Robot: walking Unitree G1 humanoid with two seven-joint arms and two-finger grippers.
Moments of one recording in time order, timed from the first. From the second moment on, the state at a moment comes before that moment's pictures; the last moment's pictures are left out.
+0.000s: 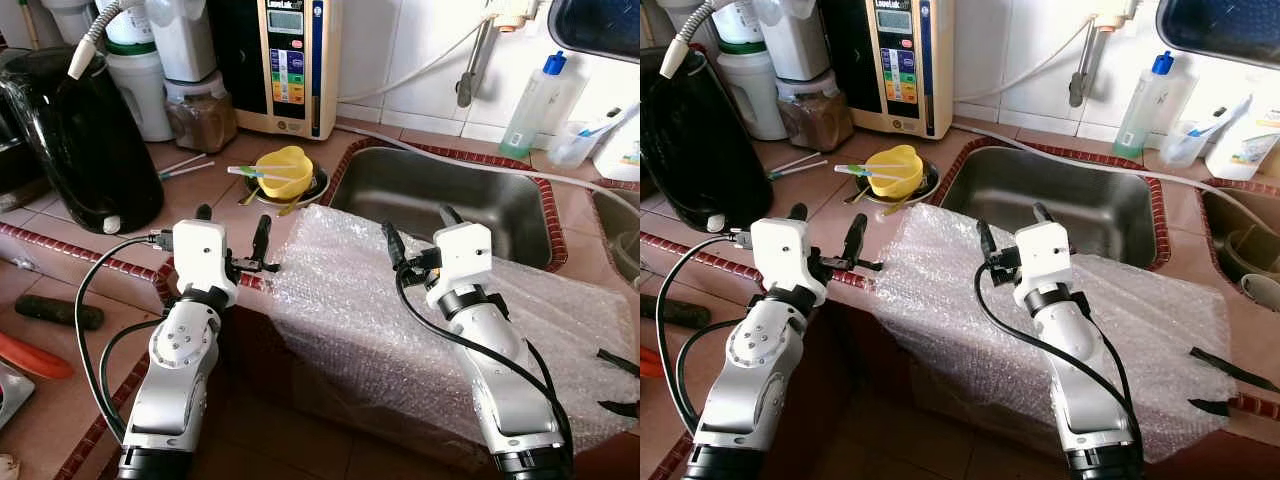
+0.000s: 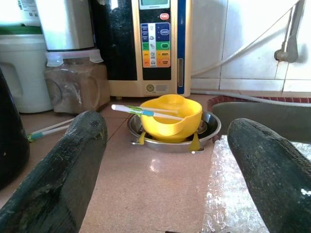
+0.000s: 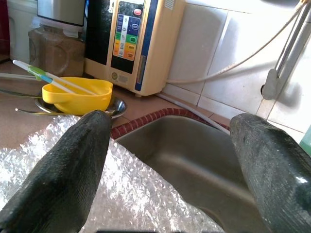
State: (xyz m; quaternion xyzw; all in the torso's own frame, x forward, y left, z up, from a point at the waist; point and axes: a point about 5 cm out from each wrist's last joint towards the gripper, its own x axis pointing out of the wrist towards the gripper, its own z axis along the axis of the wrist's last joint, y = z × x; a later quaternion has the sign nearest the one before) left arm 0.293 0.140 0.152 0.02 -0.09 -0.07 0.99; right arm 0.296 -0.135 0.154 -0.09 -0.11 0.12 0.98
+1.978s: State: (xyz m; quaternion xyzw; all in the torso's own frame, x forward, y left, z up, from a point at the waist) left arm 0.290 0.147 0.148 0.03 -0.08 -0.08 0.99; right arm 0.295 -0.125 0.145 -0.09 -0.10 0.13 0.98
